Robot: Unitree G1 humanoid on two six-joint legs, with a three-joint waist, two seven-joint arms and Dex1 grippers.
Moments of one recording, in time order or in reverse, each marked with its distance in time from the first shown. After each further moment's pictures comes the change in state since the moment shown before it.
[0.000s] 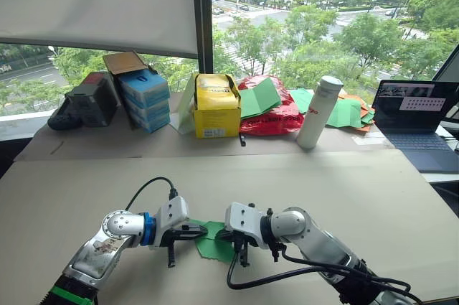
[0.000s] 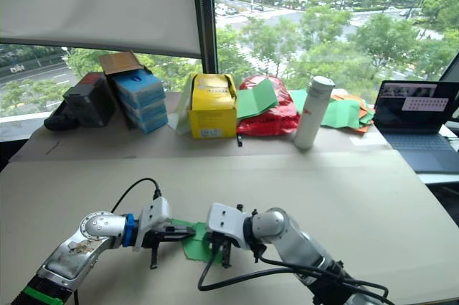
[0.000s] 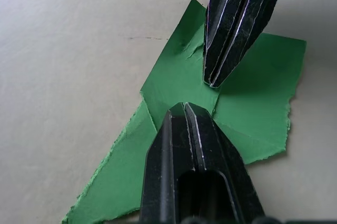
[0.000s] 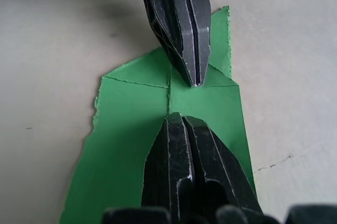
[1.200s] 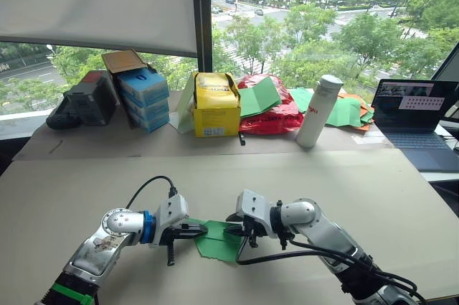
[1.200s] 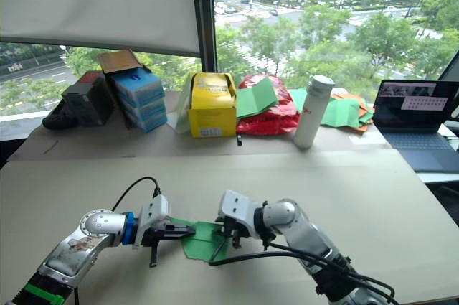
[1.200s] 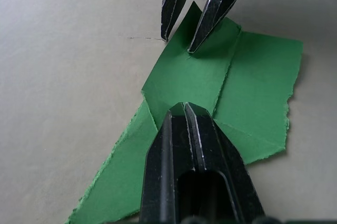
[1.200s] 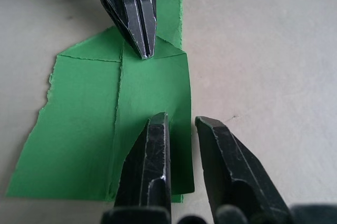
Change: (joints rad) left arm -0.016 -0.002 0.003 0.017 -0.016 0.007 -0.023; right arm -0.023 0.042 -0.132 0.043 0.063 0.012 0.052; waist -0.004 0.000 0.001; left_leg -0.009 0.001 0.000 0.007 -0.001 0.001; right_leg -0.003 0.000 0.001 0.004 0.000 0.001
